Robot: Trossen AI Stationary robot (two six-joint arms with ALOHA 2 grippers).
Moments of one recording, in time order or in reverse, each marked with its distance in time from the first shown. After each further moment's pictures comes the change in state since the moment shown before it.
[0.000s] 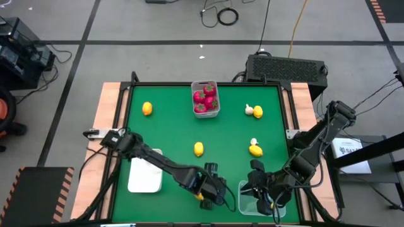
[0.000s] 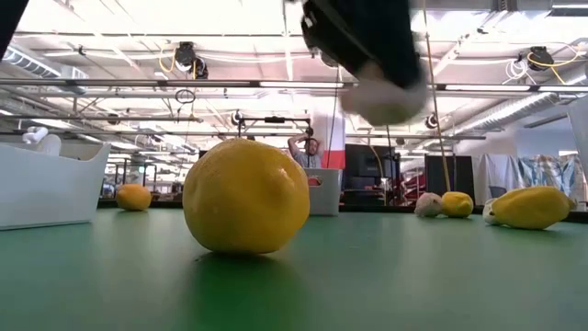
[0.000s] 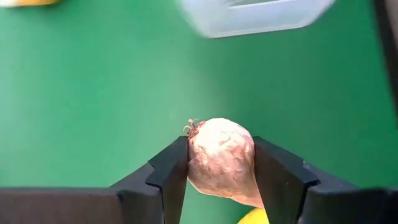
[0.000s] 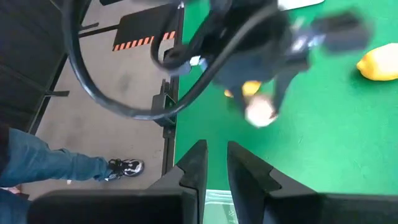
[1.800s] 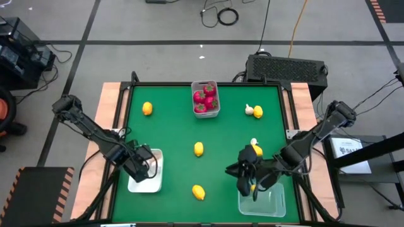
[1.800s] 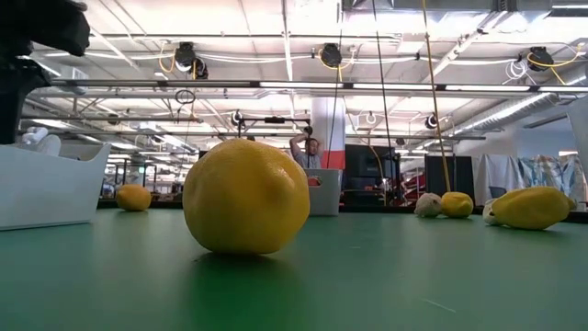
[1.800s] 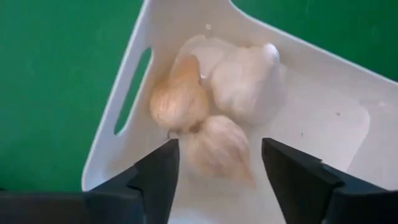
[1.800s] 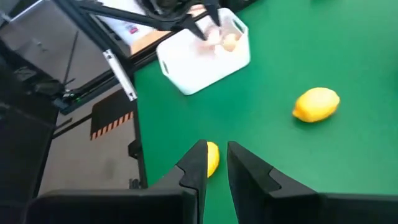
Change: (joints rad) left arm -0.222 -1.051 -1.226 -0.161 0.064 -0.833; right arm -0.166 0.000 -0.001 0.104 0.168 0.153
